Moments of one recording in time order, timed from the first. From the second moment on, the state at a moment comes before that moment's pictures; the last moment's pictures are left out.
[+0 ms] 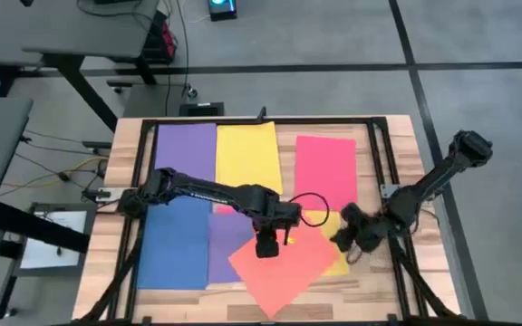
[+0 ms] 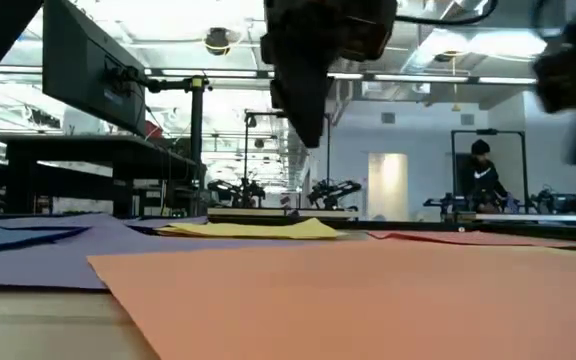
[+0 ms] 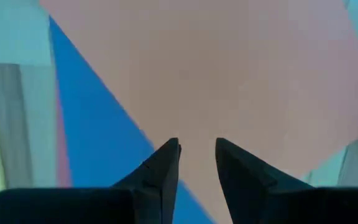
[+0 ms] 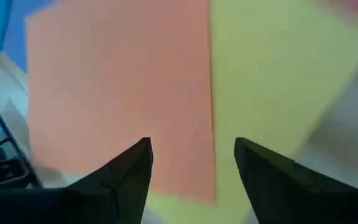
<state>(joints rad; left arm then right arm) -0.15 2.19 2.03 -1.16 0.16 -0.17 0.59 1.07 0.50 -0.43 0.36 1.47</state>
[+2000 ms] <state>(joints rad) 0.18 2.12 2.01 -1.29 0.34 0.20 -0.46 1.34 0.68 -0.64 0.19 0.51</state>
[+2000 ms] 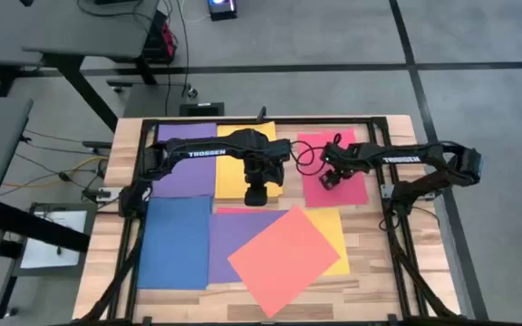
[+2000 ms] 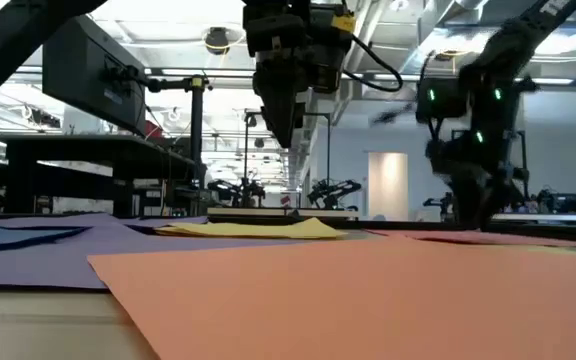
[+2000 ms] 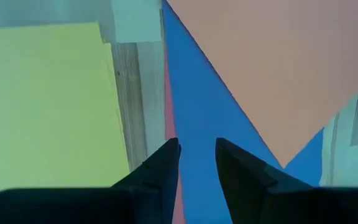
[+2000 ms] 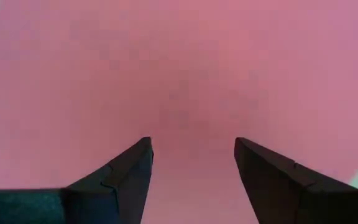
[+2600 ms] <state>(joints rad) 0.24 1.70 1.84 -1.18 0.17 0.06 -0.30 1.59 0.78 -0.09 0.02 0.44</state>
